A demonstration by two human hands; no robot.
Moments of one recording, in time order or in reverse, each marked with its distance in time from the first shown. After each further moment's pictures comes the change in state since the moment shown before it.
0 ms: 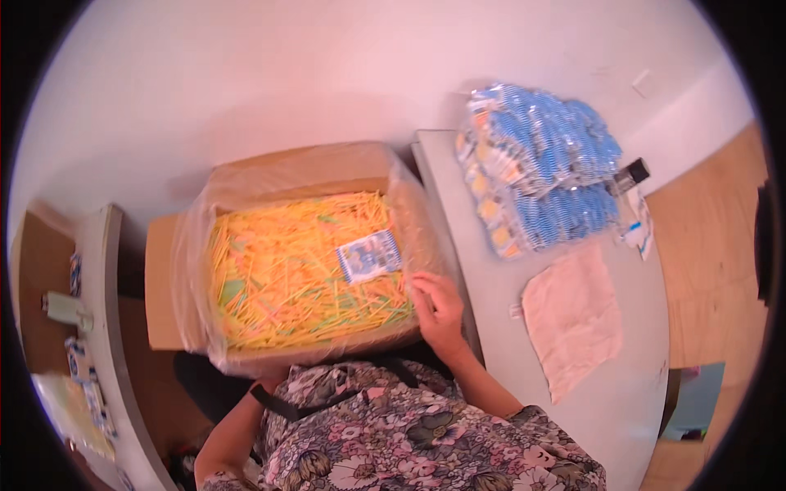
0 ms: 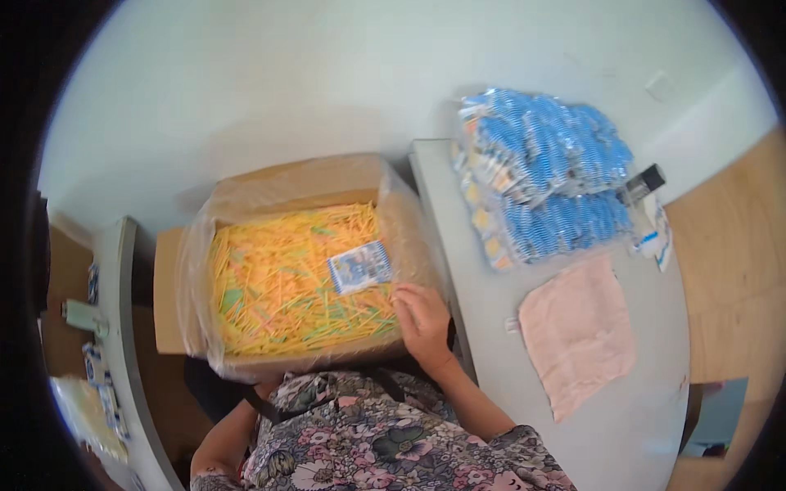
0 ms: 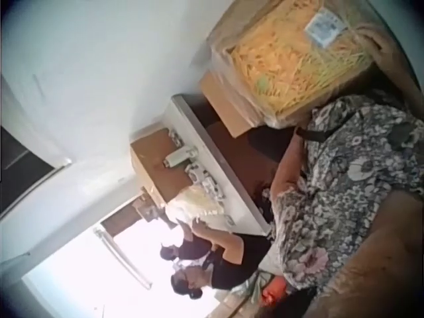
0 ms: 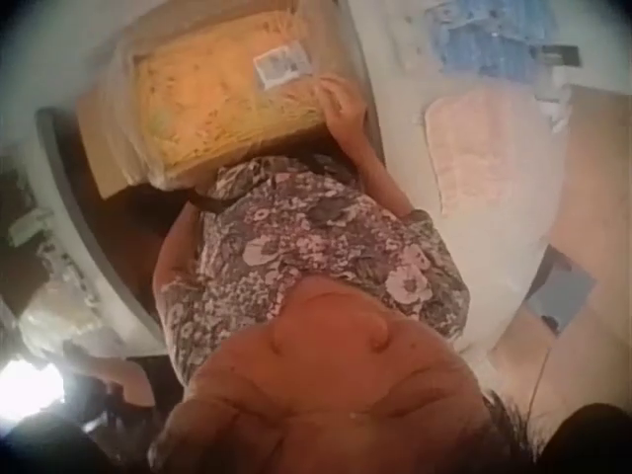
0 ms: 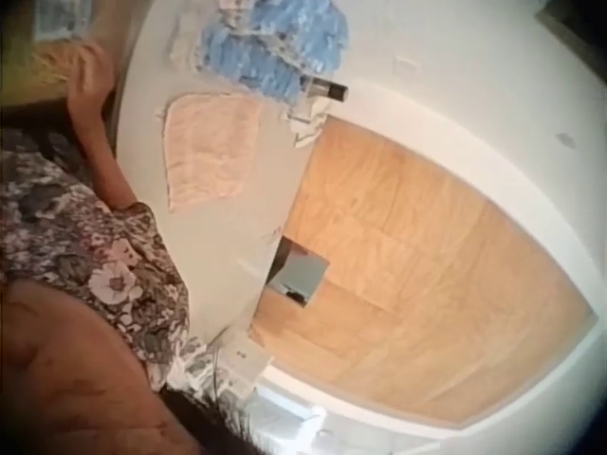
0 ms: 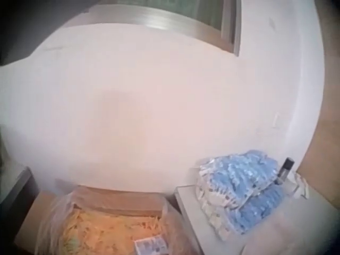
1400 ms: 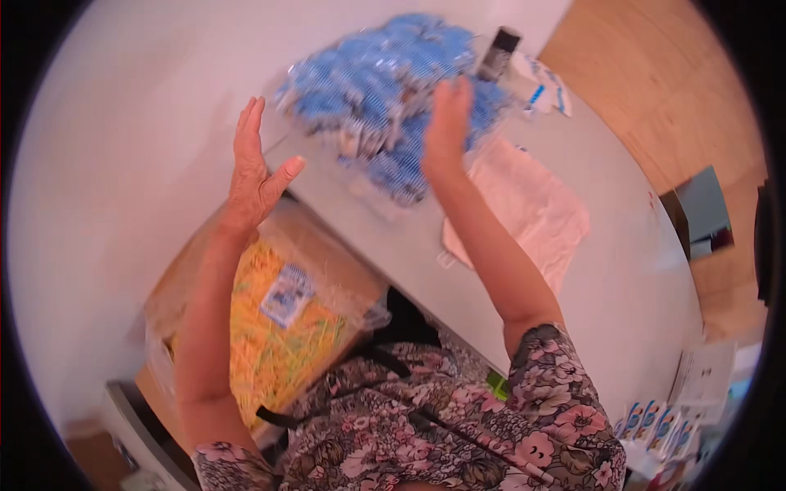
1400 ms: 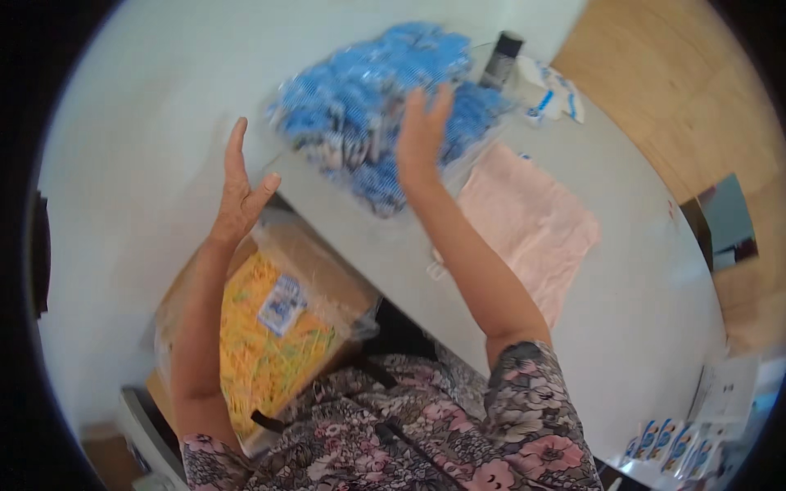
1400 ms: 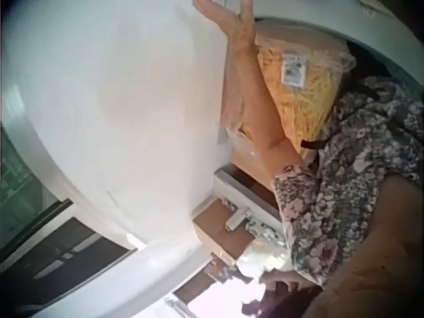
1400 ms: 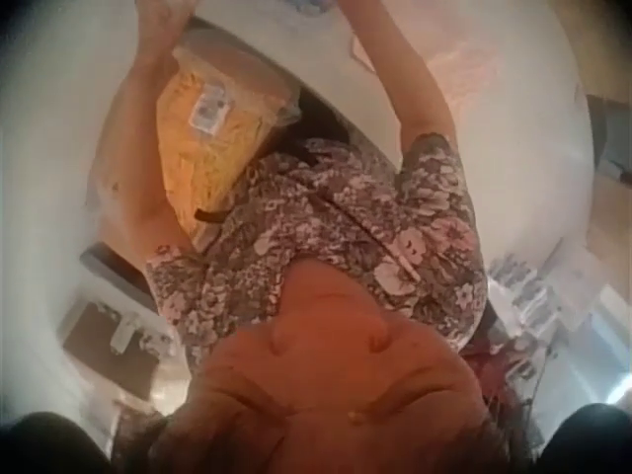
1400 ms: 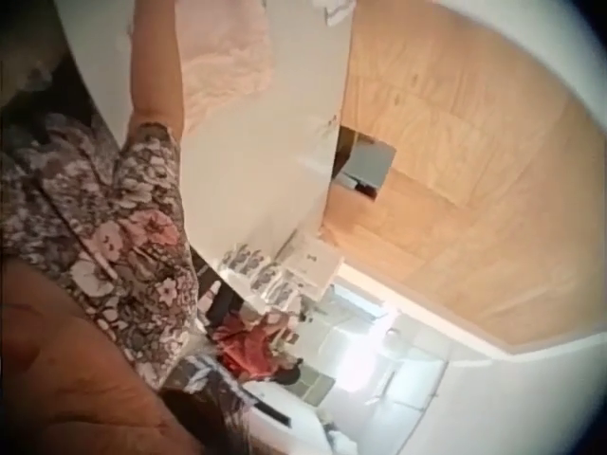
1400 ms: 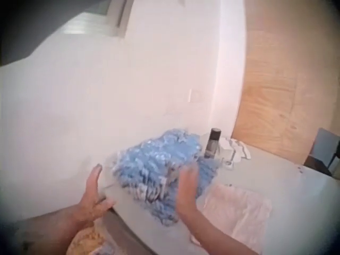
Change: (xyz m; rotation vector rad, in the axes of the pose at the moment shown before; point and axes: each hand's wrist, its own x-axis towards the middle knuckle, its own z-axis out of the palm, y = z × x) left_hand 0.267 0.423 0.122 0.493 -0.033 1.182; right_hand 0.176 0.089 -0.156 0.337 0.816 0.280
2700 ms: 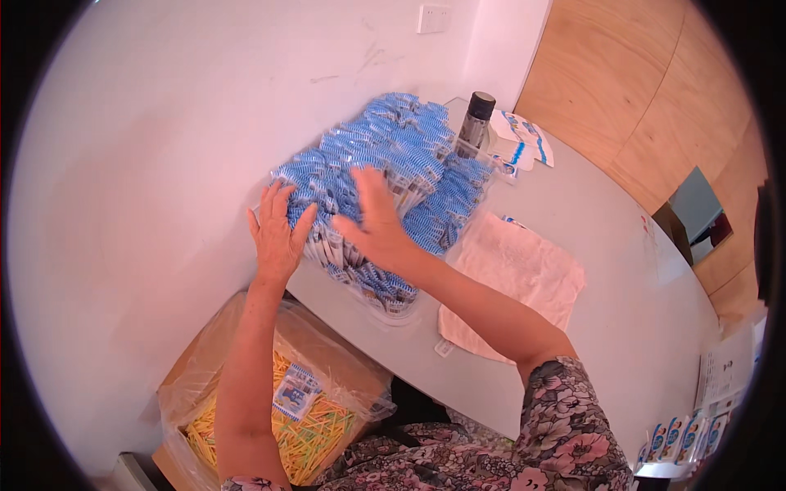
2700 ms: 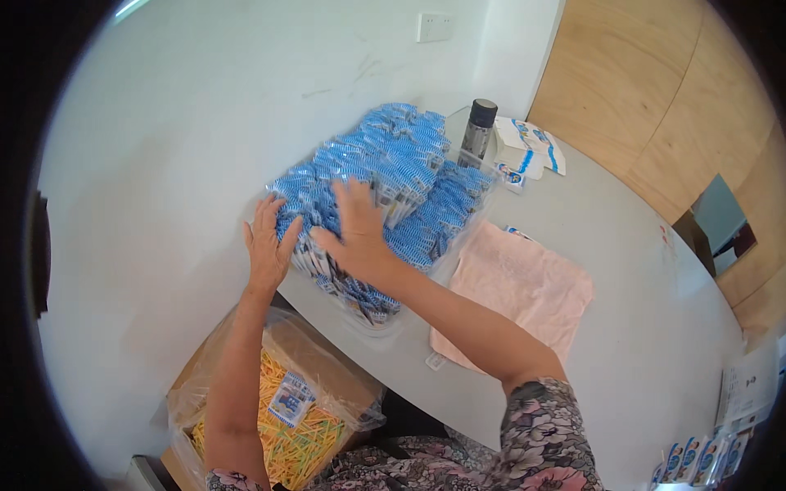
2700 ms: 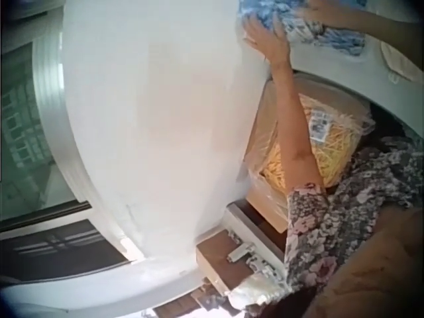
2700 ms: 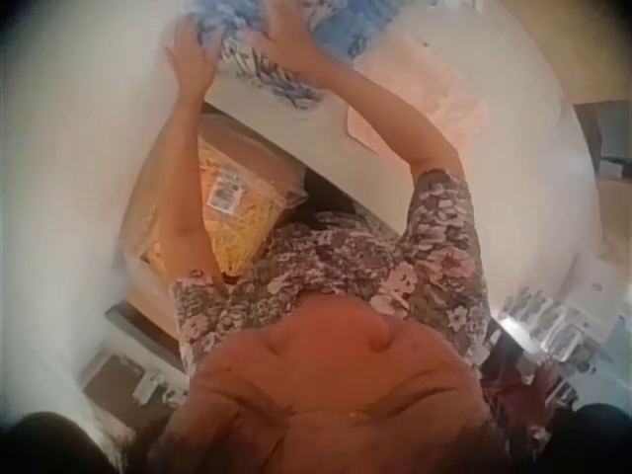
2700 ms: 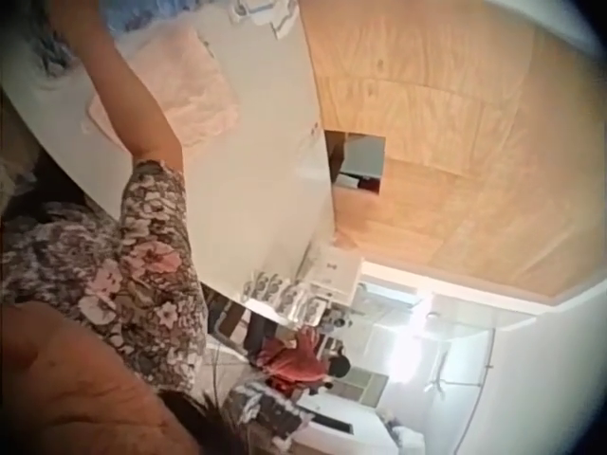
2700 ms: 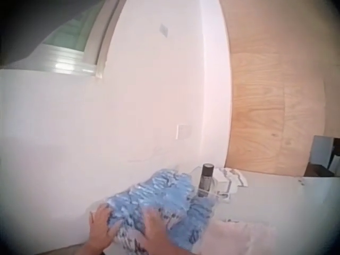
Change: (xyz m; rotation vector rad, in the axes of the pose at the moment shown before) left_hand 0.075 -0.050 0.073 0.366 0.065 -0.155; right_hand 0.012 0.021 0.027 -0.741 -0.503 -0.408
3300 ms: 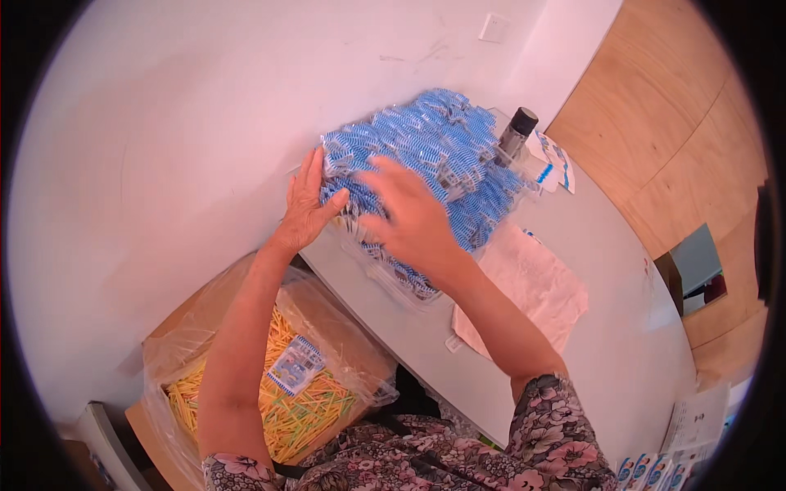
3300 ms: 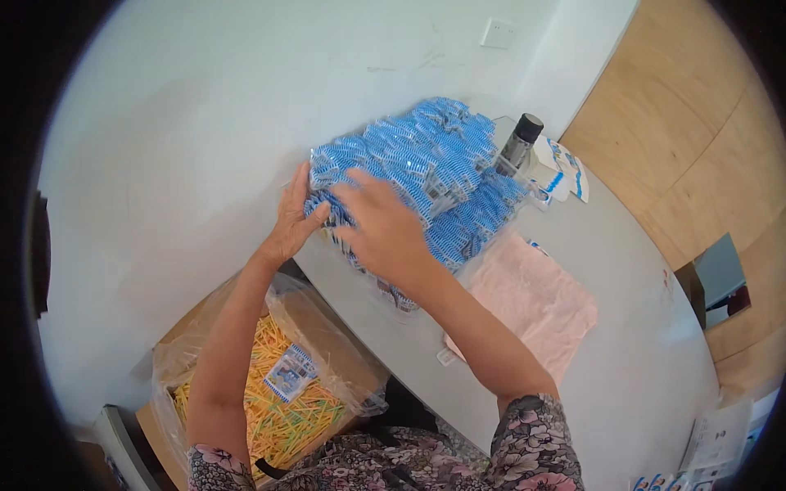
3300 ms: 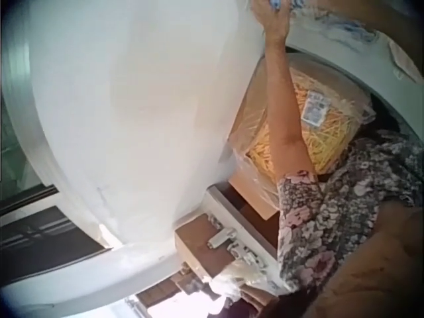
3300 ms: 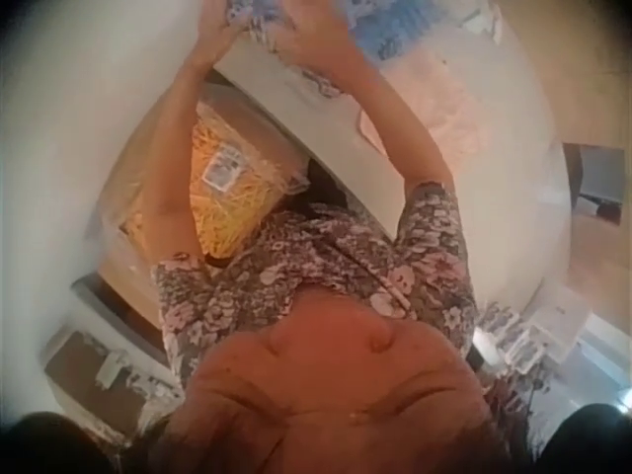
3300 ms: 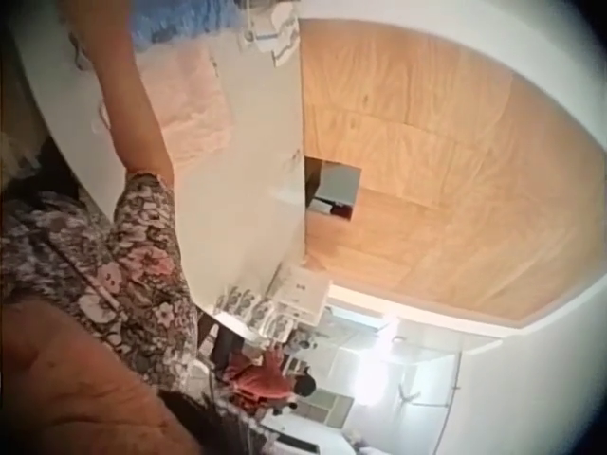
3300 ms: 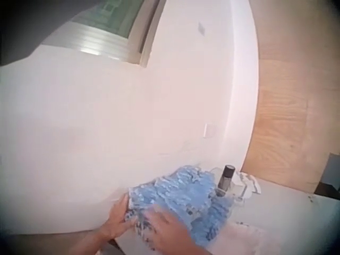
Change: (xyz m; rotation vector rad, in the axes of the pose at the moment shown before) left_hand -0.009 -0.041 -0.017 -0.395 -0.220 -0.040; right_hand 0.004 -0.065 -0.020 -0.096 -0.328 -0.199
